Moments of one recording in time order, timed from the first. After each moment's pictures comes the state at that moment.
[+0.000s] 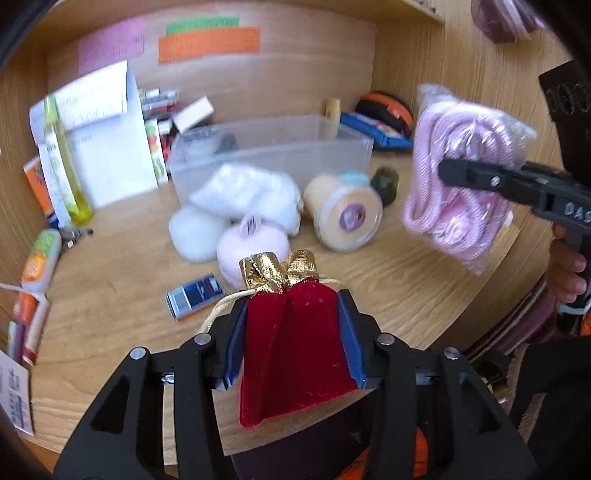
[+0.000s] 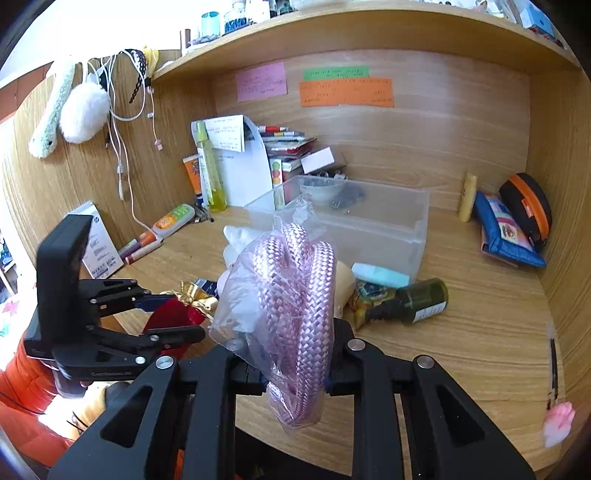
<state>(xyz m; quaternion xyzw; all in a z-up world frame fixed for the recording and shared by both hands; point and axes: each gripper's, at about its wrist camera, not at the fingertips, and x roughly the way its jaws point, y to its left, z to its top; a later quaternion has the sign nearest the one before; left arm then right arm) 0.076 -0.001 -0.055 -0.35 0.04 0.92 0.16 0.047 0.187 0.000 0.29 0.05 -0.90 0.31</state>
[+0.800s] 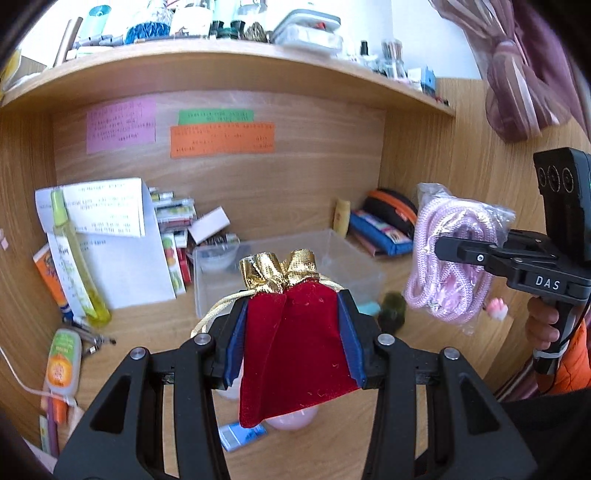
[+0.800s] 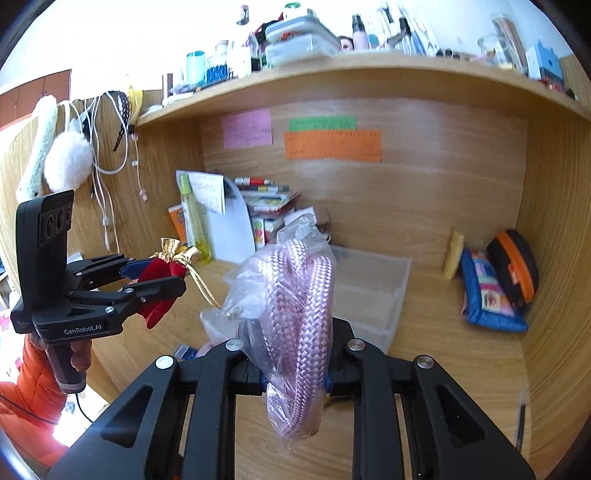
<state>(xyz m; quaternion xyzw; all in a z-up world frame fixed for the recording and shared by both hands) 0.026 -0.022 0.035 -0.23 0.01 0.96 0.16 0.003 0.191 0.061 0.23 0.04 -0.92 0.30</state>
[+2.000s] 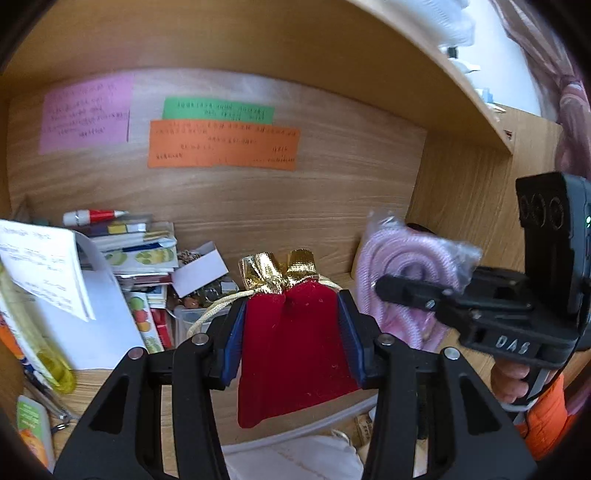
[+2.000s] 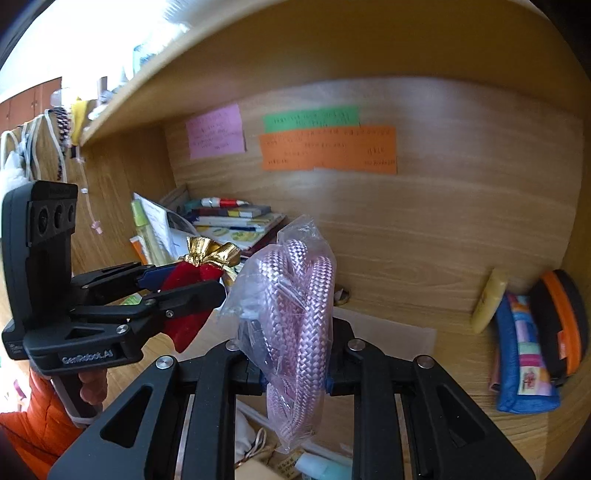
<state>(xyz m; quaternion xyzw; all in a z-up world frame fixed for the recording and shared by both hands) -0.124 -0.032 0.039 -0.24 -0.04 0.96 0.17 -0.140 0.136 0.054 0.26 0.03 -0.91 0.31</state>
